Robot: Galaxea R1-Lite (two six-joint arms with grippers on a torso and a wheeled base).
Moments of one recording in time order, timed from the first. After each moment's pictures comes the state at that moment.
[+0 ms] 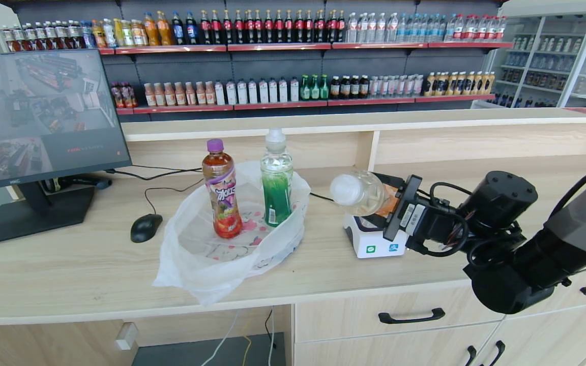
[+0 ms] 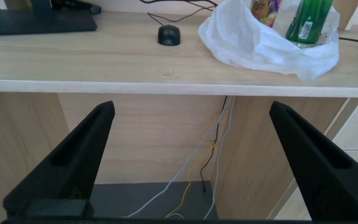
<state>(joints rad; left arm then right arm) 0.00 0.00 0.00 0.00 0.00 0.00 0.32 2.08 -0.79 -1.57 0.74 -0.96</state>
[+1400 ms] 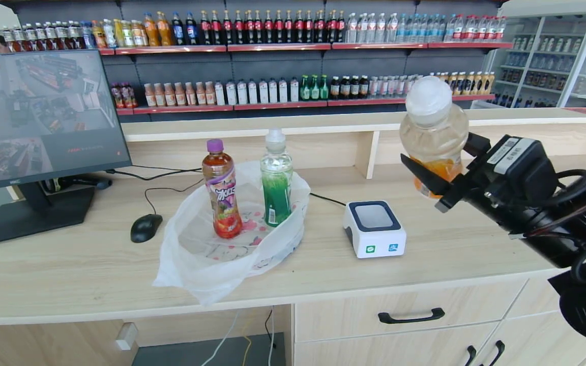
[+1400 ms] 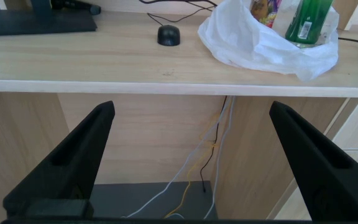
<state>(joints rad) 0.00 0.00 0.00 0.00 0.00 0.00 0.30 1.74 -0.59 -1.57 0.38 -0.68</state>
